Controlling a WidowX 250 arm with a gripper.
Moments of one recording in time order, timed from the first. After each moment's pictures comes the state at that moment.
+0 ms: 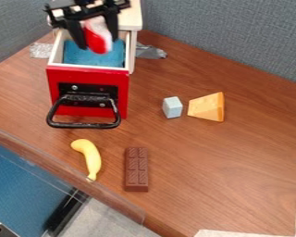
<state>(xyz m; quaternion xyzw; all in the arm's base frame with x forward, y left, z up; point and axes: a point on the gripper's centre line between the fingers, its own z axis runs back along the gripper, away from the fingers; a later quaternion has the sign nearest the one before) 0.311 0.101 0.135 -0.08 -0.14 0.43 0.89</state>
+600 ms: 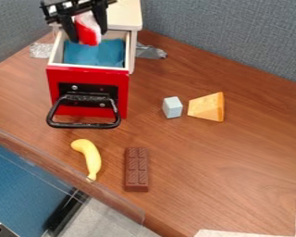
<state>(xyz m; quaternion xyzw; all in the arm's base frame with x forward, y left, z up) 0.336 0.129 0.113 -0.08 -0.13 0.45 0.88</state>
